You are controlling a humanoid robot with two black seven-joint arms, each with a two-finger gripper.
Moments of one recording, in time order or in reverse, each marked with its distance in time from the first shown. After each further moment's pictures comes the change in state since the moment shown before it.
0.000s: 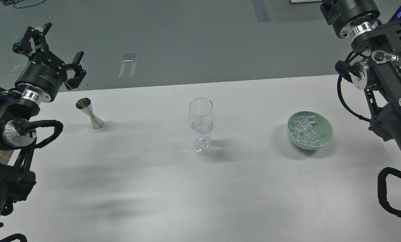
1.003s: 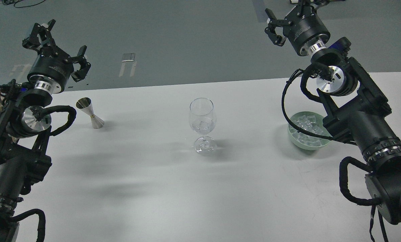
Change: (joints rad) left arm -0.176 -0.076 0.043 0.276 0.022 -0.022 -0.062; right arm 0.102 0.196 0.068 -0.354 0.480 0.342 0.002
